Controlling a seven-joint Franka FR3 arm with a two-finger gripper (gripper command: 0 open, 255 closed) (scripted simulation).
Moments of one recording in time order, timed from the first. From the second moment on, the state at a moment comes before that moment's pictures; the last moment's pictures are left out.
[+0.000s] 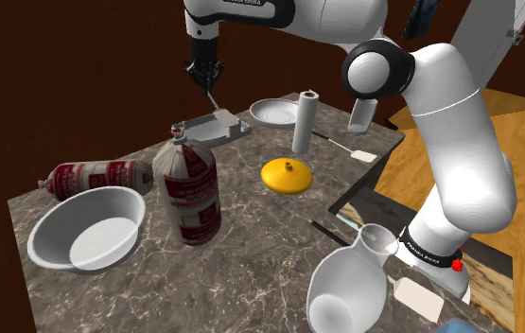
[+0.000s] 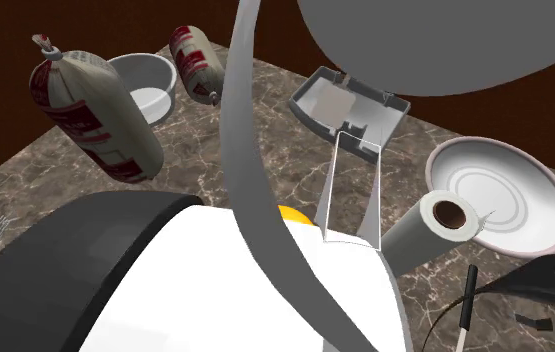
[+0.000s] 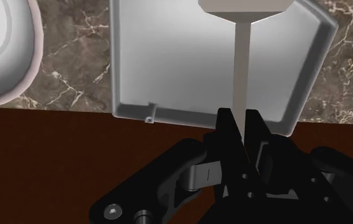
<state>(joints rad) 0.04 0.73 0.20 -0.80 -0.15 1.59 0.29</state>
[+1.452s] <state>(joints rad) 0.01 0.67 0.20 -1.09 -0.14 1.81 0.30</state>
